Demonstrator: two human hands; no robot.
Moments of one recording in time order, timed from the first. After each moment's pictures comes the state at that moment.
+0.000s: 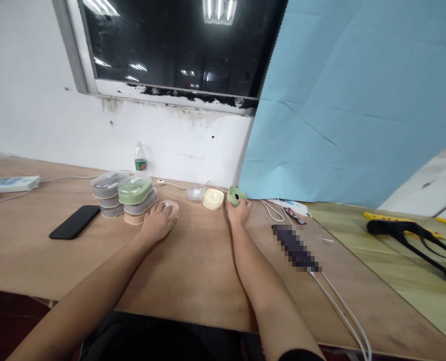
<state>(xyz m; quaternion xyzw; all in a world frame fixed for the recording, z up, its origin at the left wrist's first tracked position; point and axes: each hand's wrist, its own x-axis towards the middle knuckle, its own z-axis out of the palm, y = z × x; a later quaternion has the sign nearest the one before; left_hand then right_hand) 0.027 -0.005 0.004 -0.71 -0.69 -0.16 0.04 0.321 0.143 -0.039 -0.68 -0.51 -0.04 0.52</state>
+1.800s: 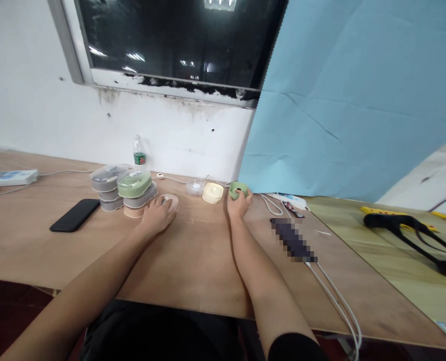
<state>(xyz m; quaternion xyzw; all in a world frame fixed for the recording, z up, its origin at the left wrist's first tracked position) 0.026 -0.004 0.001 -0.71 -0.68 -0.17 0.05 0.317 0.138 -0.036 -0.67 -0.52 -0.07 0.52</state>
